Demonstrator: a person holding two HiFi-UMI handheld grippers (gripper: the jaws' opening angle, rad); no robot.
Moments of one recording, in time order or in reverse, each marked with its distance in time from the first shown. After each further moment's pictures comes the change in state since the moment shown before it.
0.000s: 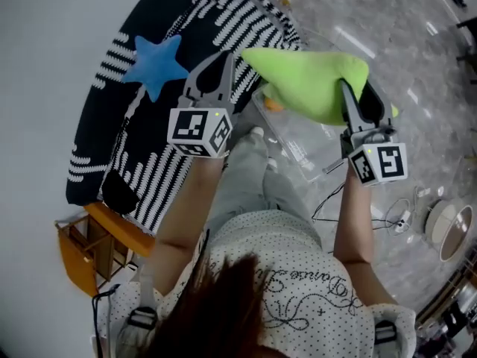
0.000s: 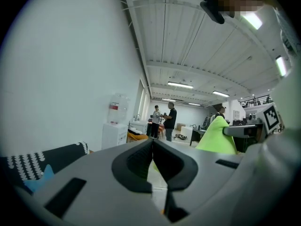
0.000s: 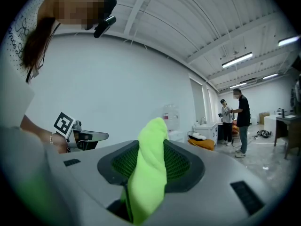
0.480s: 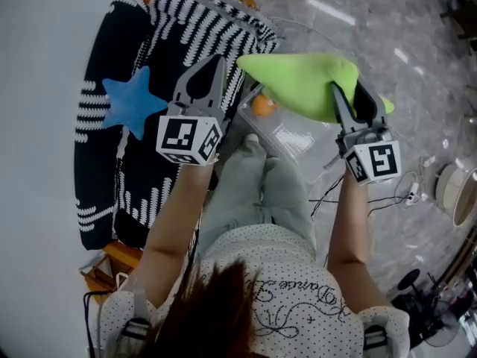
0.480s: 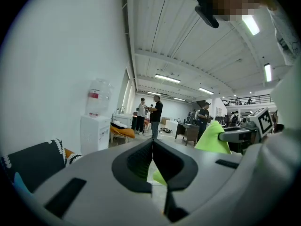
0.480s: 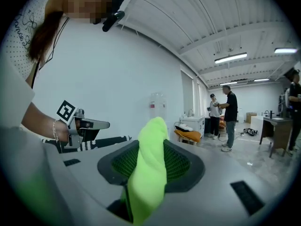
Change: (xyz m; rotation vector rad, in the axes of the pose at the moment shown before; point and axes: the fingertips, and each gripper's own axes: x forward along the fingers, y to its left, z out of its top) left arm 0.145 0.005 -0.038 0.017 0.083 -0.217; right arm 0.057 -0.091 -0.067 -0.009 0.125 -0.140
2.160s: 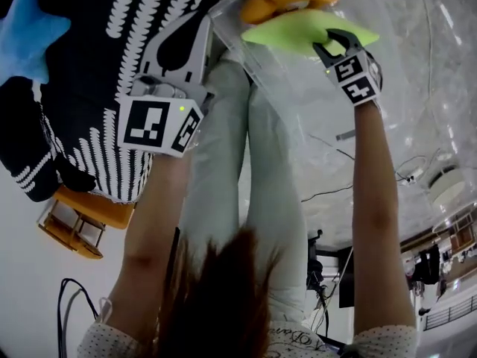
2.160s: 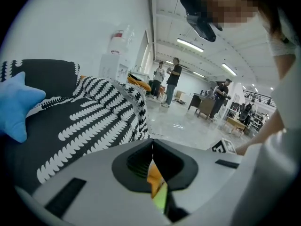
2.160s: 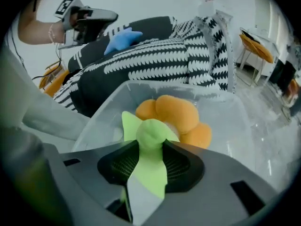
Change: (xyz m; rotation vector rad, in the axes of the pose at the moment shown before) left arm 0.033 0.026 -0.465 -0.177 0.350 0.145; right arm 0.083 0.022 -0.675 -0.278 0.966 0.607
